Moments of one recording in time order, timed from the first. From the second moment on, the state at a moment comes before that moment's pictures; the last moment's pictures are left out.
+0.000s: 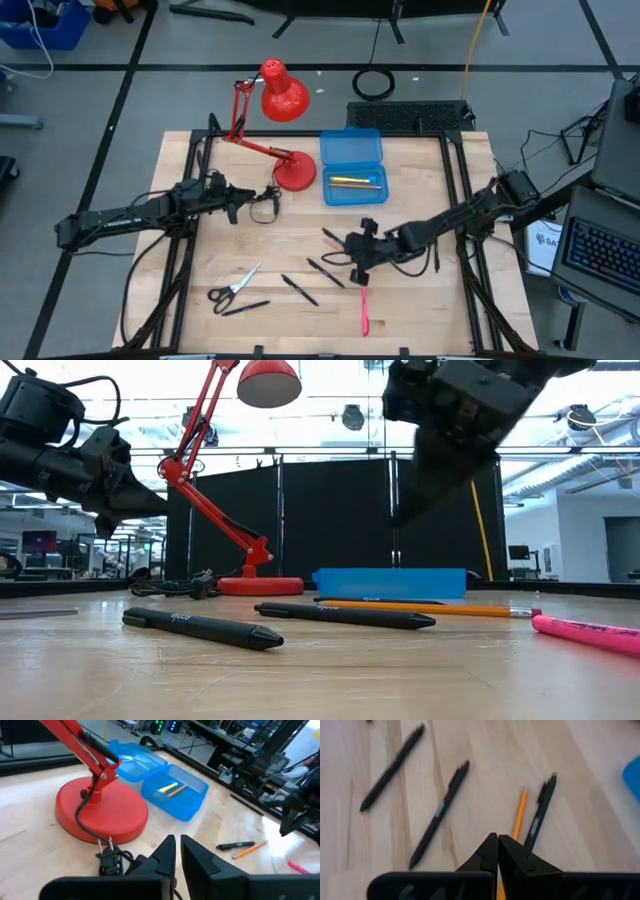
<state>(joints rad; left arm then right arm) 0.30 0.27 0.01 0.01 -0.02 -0.43 0.35 1.65 0.97 -0.25 0.31 0.52</state>
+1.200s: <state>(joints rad) 0.30 0.47 0.01 0.03 -0.09 -0.45 0.39 1.65 0.89 -0.45 0.10 0.85</state>
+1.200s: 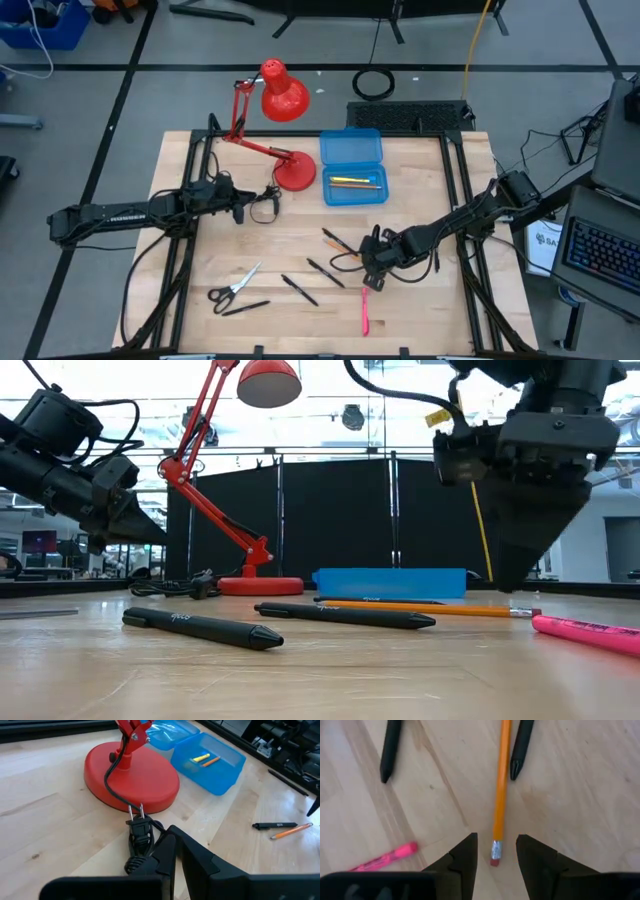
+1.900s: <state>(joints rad) 0.30 0.47 0.01 0.03 -0.10 -0.45 0.37 1.70 0.89 -0.41 0.13 0.81</state>
